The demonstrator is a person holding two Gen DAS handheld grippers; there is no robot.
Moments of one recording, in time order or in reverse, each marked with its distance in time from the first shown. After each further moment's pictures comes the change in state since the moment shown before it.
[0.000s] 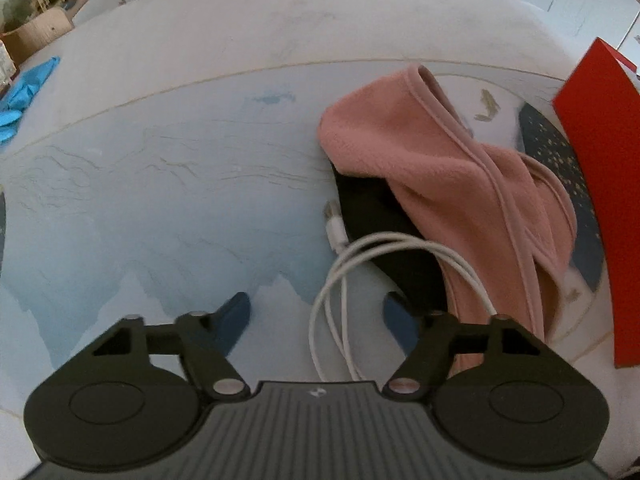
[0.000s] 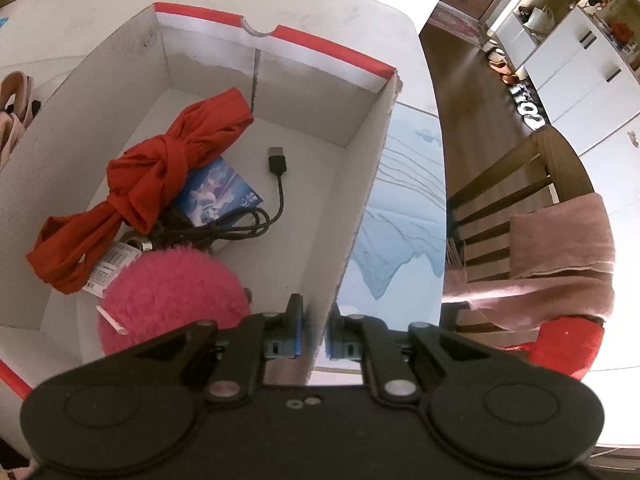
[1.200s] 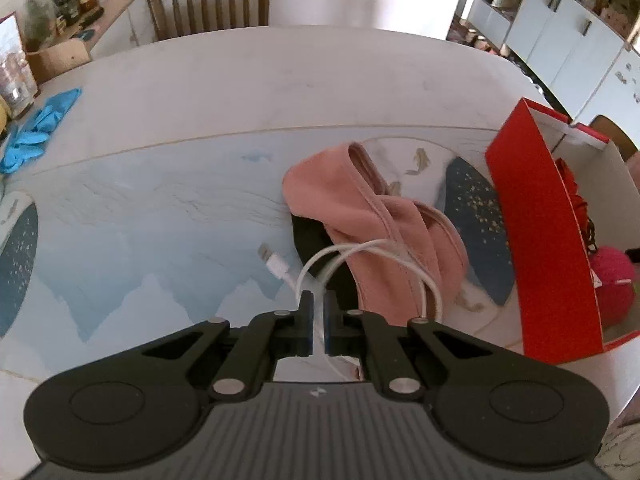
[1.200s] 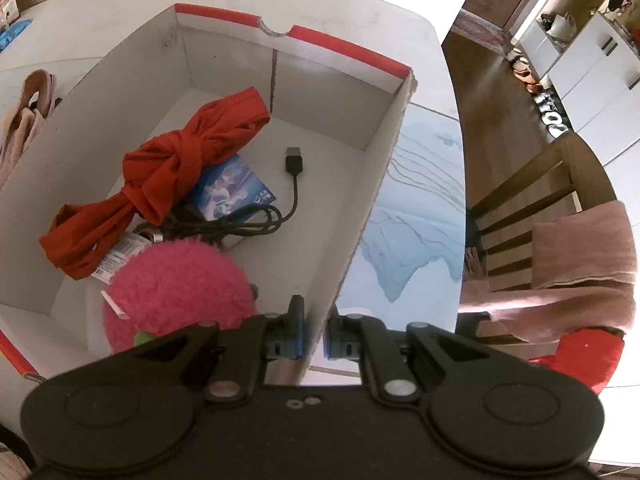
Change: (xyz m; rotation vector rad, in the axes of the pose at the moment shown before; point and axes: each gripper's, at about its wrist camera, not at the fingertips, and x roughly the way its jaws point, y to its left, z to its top) left arm -0.096 -0.023 -0.010 -0.047 -0.101 -0.049; right arm 0.005 -0.008 -0.007 -0.026 -0.029 0.085
